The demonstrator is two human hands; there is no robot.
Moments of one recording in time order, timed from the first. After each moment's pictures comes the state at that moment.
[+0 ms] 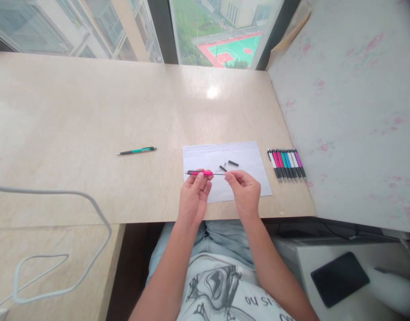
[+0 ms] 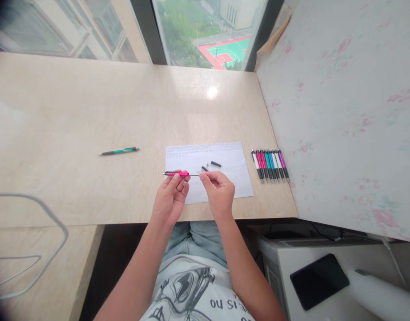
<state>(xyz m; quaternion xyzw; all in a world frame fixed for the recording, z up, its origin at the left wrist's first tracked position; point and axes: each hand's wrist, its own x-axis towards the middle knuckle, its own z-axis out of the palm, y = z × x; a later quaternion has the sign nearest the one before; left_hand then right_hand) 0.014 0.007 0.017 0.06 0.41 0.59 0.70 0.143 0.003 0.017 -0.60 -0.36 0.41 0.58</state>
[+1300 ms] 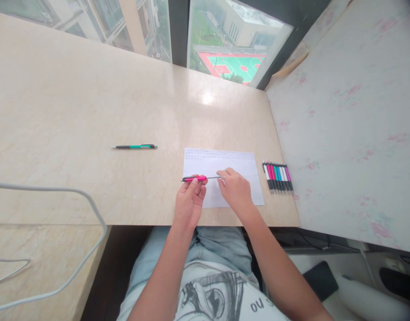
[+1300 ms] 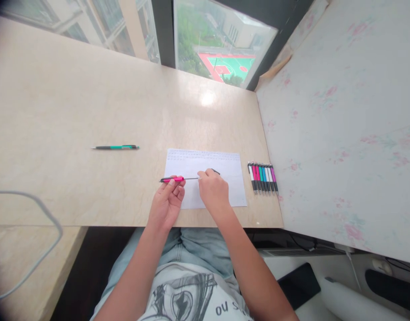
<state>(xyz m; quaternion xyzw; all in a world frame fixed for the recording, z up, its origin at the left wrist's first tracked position) 0.004 0.004 -0.002 0.00 0.35 0.63 0.69 0.147 0.036 0.028 -0.64 -0.76 0.09 0.05</state>
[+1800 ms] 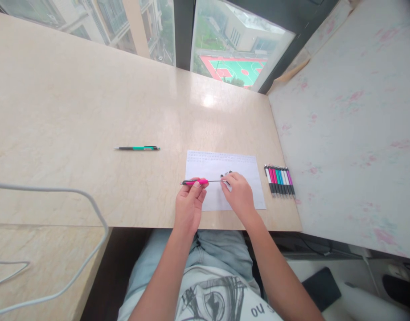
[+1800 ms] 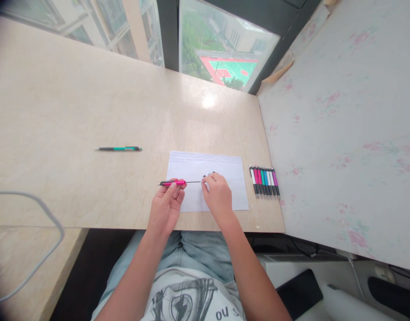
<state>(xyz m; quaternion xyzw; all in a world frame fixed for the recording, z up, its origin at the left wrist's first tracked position) 0.003 0.000 0.000 0.03 0.39 0.64 0.67 0.154 0.030 0.014 -0.64 -0.73 0.15 0.17</state>
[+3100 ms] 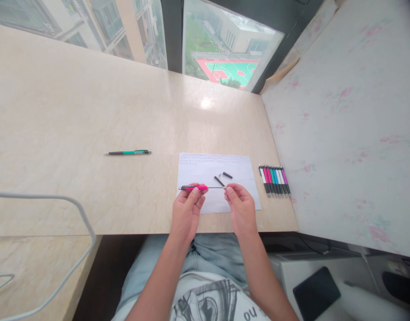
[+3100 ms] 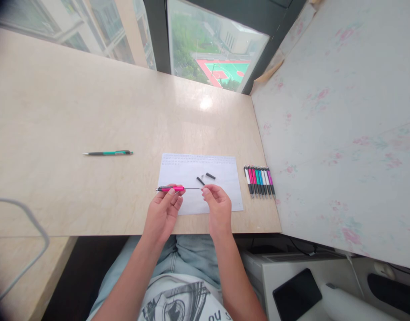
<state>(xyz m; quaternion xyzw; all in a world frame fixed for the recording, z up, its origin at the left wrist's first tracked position) 0.015 -0.005 0.002 0.04 0.40 0.61 0.68 0.152 -0.003 0.009 -0.59 -0.25 0.50 0.58</state>
